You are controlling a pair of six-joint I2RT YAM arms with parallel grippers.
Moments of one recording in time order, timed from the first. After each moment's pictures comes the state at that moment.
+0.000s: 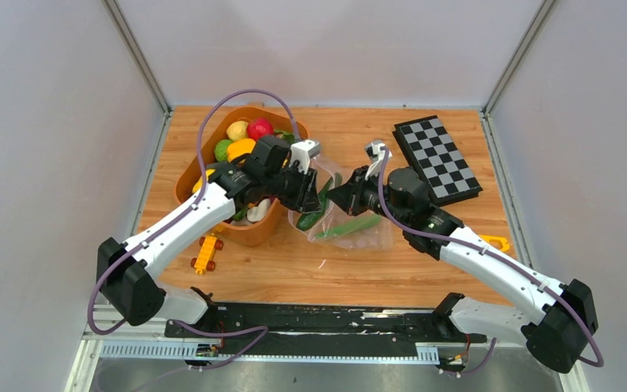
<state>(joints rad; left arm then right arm) -0.68 1.37 1.24 -0.60 0.38 -0.27 0.76 1.09 0.85 0.03 -0.15 0.54</state>
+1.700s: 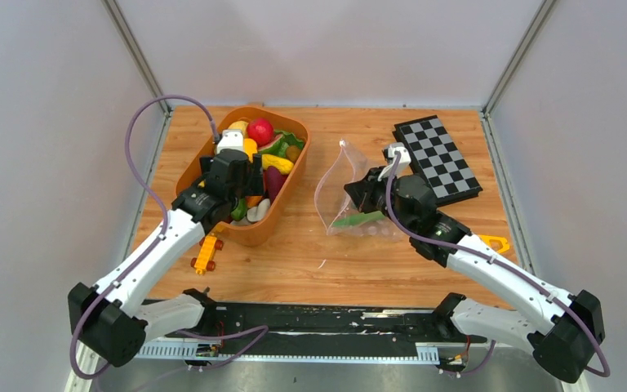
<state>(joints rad) -0.52 1.09 1.01 -0.53 -0.49 -0.32 0.76 1.01 0.80 0.00 0.13 0.50</state>
